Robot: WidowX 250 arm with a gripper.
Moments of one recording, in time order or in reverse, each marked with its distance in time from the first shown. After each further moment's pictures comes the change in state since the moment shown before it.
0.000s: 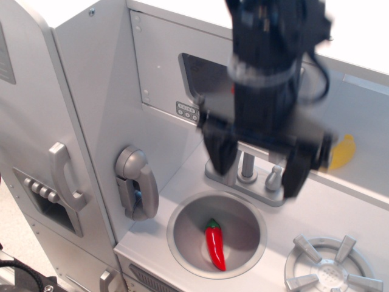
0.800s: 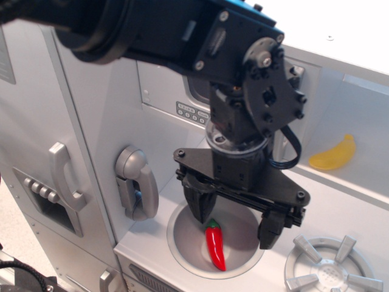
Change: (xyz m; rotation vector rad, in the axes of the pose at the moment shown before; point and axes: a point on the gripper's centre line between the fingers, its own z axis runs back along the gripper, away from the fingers) arm -0.036 0.005 -0.041 0.046 -0.007 0.003
